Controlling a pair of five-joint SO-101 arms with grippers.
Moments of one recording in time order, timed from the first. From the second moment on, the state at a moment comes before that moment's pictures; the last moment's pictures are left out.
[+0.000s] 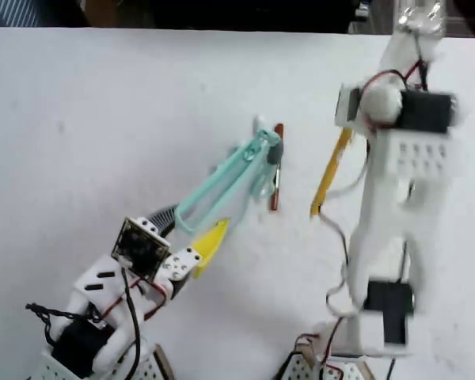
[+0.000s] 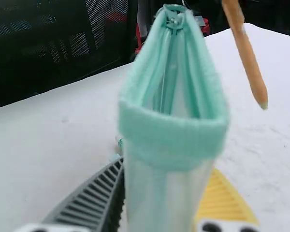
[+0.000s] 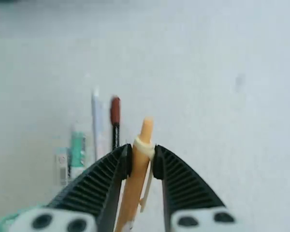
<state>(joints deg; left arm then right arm) 26.3 -104.2 78.2 53.8 -1.7 -1.0 -5.4 -35.9 96.4 -2.6</state>
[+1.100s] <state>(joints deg) 26.3 -104.2 78.2 53.8 -1.7 -39.7 -31.5 -22.9 72.4 -2.6</state>
